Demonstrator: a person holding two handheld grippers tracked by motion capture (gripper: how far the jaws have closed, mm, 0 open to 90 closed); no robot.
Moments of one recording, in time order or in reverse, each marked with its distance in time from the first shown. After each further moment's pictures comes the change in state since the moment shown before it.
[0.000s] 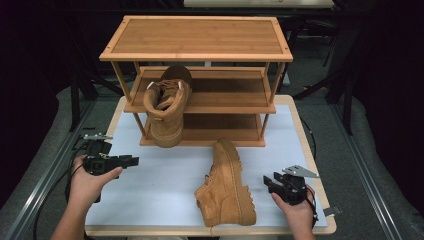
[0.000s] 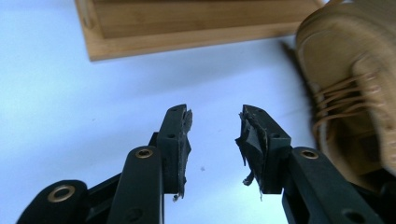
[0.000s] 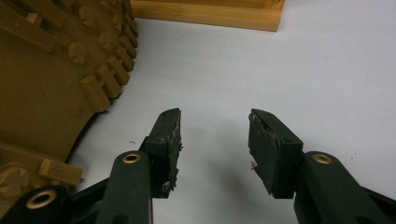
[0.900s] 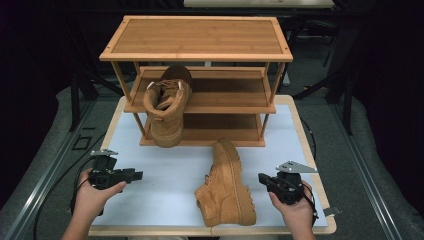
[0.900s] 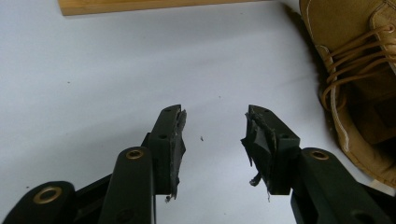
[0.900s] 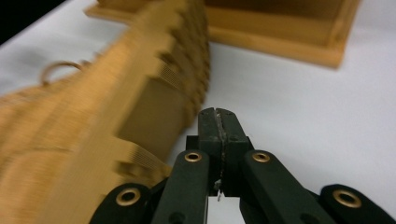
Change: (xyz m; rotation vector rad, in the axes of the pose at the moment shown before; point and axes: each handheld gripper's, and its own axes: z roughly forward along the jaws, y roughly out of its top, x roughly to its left) left arm 0.003 -0.032 0.017 0.042 -0.048 0.009; right arm 0.039 0.034 -0.034 0.013 0.141 -0.068
